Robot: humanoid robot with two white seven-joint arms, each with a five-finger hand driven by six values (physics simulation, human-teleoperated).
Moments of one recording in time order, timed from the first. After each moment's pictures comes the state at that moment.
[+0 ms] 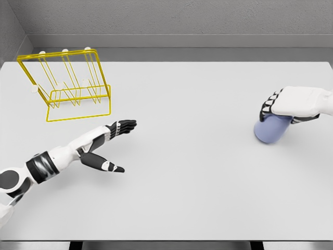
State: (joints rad) left arm -0.20 0.72 -0.60 -1.59 0.51 -0.27 -0.41; right arm -0.72 -1.05 0.71 -1.58 0.47 -0.61 0.61
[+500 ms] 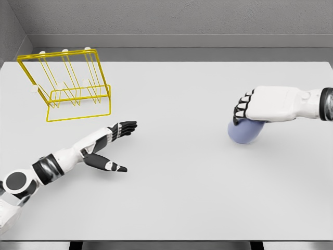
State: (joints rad) left arm -0.20 0.67 -0.60 -1.53 0.50 -0.26 -0.41; right arm -0.74 -1.01 0.71 -1.76 0.46 -0.61 0.61
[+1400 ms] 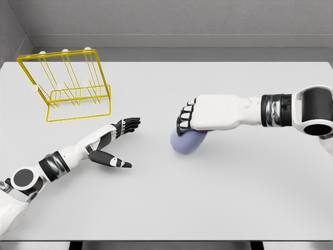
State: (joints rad) left arm -0.23 0.63 -0.60 -1.48 0.50 -0.27 -0.41; right arm -0.74 -0.73 0.75 -1.77 0.46 -0.61 0.61
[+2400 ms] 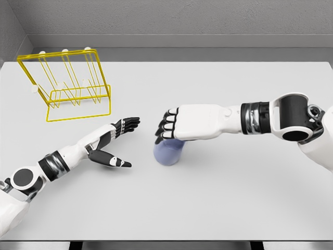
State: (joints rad) left arm -0.23 0.63 -0.60 -1.48 0.50 -0.27 -0.41; right arm -0.74 -0.65 0.79 -1.77 0.50 -0.61 0.61
